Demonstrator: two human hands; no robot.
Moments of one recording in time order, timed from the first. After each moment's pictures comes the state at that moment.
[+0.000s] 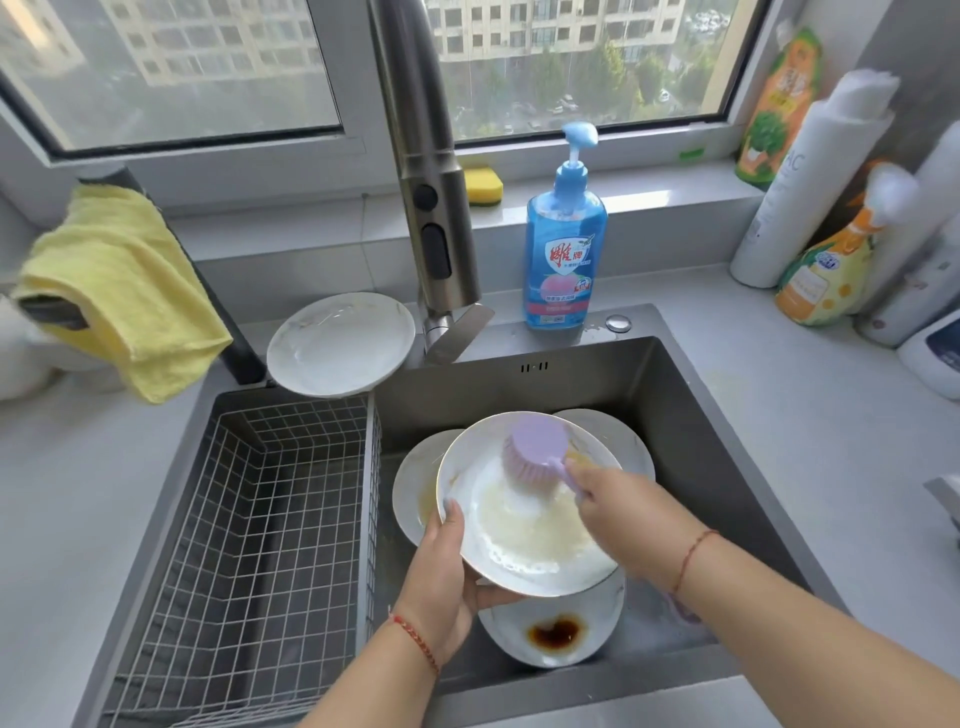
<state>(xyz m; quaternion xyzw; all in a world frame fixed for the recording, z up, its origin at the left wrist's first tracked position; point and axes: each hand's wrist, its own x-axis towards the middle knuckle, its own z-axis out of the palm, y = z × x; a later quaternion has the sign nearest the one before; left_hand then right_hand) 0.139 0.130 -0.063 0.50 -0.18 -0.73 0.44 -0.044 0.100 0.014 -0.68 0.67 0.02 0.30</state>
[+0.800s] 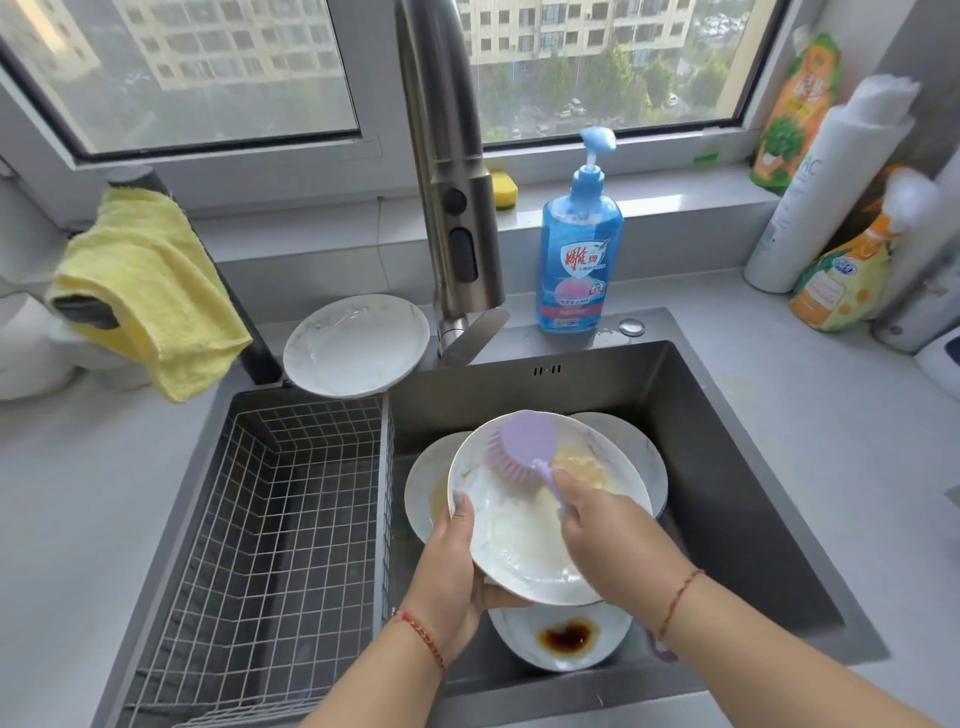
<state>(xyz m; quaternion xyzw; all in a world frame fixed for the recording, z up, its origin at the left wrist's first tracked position) 0.147 0.127 -0.056 0.48 -0.21 -0.74 0.41 -0.012 0.118 0.006 -0.67 0.67 -0.06 0.31</state>
